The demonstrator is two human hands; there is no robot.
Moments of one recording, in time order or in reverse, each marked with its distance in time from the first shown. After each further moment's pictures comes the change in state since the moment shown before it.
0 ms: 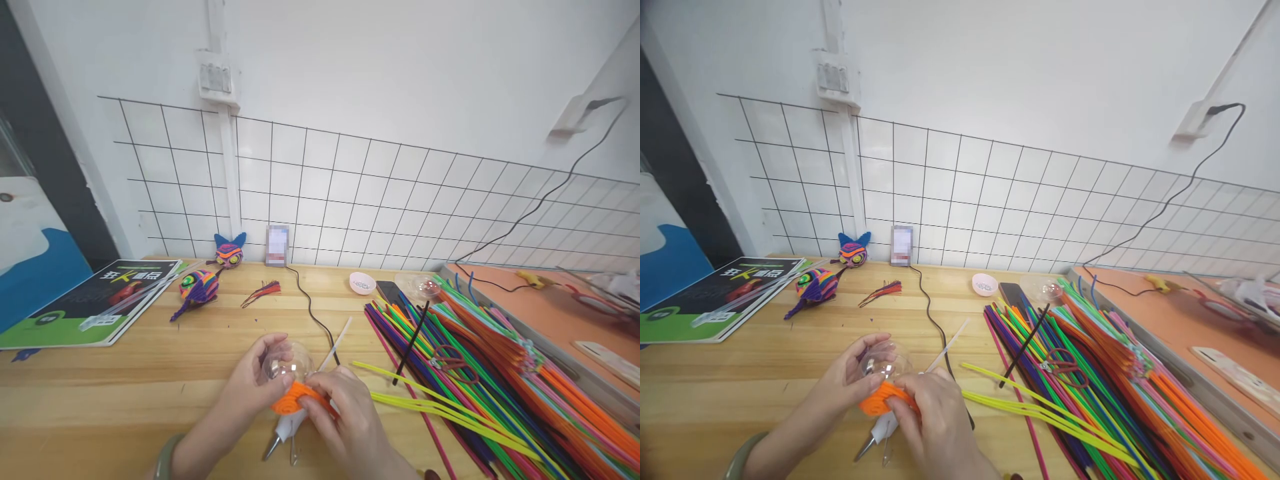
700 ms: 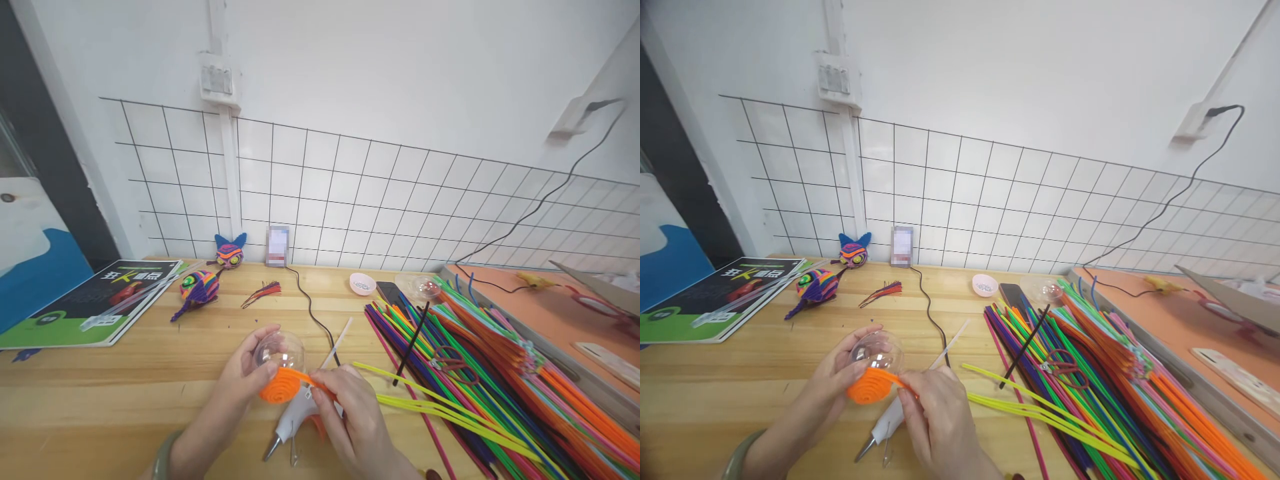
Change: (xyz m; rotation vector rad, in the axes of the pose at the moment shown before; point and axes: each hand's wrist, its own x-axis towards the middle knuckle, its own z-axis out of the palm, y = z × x) left_hand -0.005 0.014 0.000 -0.213 0.045 0.076; right_hand 0.003 -0.001 -0.008 0.080 0.012 -0.001
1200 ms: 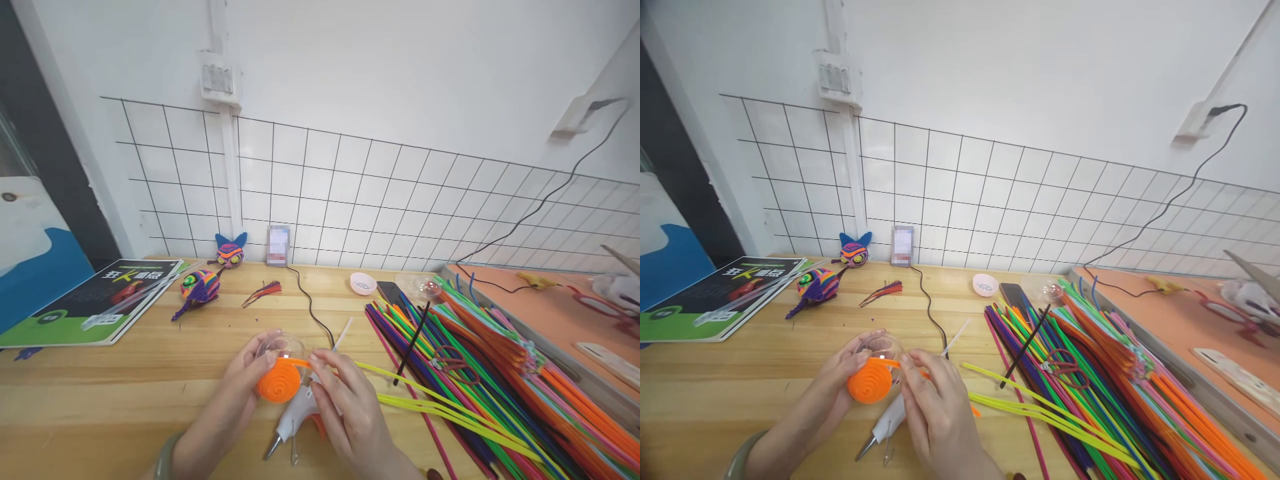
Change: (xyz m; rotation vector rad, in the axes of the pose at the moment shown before) left_hand -0.004 0.006 0.007 -0.121 0.033 -0.157; right_hand -0.006 0.006 0.004 -0.133 0.004 -0.049
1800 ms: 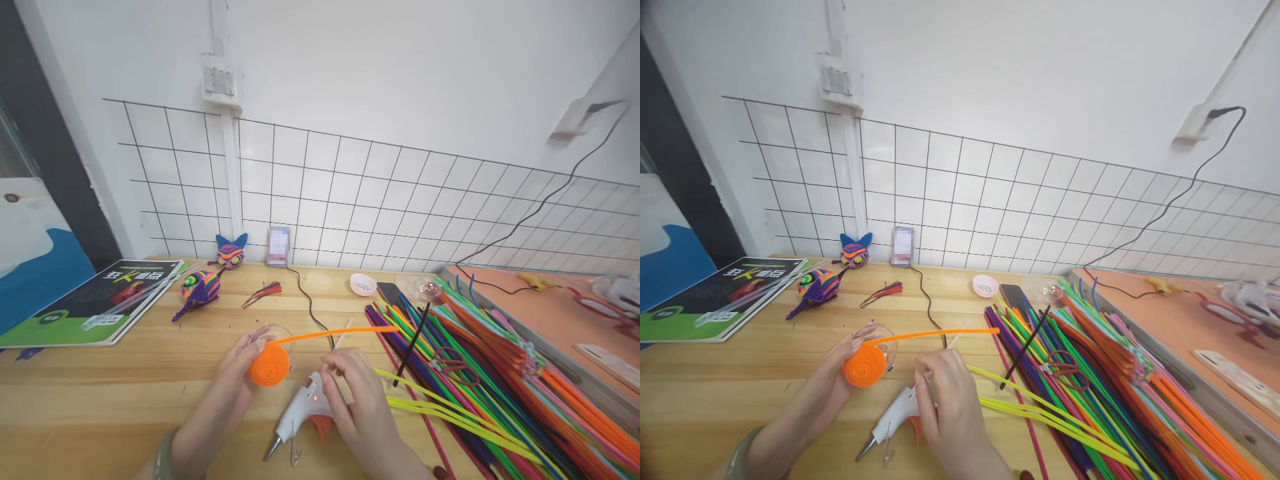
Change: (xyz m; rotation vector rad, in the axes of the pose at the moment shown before) left_hand 0.010 0.000 -0.009 -0.042 0.110 0.046; right_hand 0.002 0.008 -0.005 -0.004 -0.048 0.191
